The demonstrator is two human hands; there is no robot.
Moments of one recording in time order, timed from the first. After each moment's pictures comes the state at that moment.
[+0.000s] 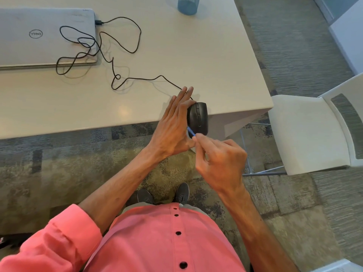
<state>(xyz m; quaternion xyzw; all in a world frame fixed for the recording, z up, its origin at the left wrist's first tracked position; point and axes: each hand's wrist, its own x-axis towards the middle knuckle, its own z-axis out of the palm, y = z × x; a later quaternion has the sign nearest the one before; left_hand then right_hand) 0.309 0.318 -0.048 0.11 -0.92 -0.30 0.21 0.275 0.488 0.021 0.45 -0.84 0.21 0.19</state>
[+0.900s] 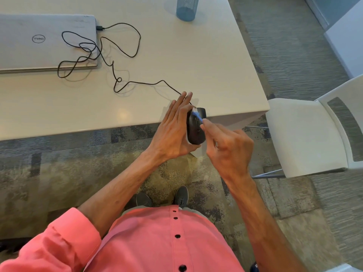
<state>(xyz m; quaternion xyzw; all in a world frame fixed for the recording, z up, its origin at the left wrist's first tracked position) 0.311 0.325 -0.051 0.11 -0.92 -0.31 0.22 0.240 0.491 0.023 0.45 -0.85 0.19 0.21</state>
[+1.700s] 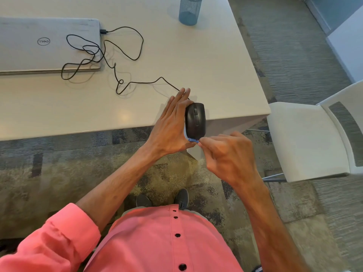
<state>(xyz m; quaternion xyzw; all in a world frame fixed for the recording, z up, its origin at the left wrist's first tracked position) 0.306 0.308 -0.040 0.12 -0.92 -0.30 0.20 0.233 0.503 0.039 0.56 -0.82 0.09 0.12</state>
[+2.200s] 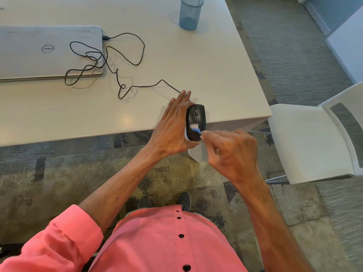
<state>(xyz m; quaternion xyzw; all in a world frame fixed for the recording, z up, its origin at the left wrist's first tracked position) 0.303 0.303 -0.038 0.12 -0.93 -0.30 0.20 0.229 0.493 0.044 0.53 -0.82 0.13 0.15</state>
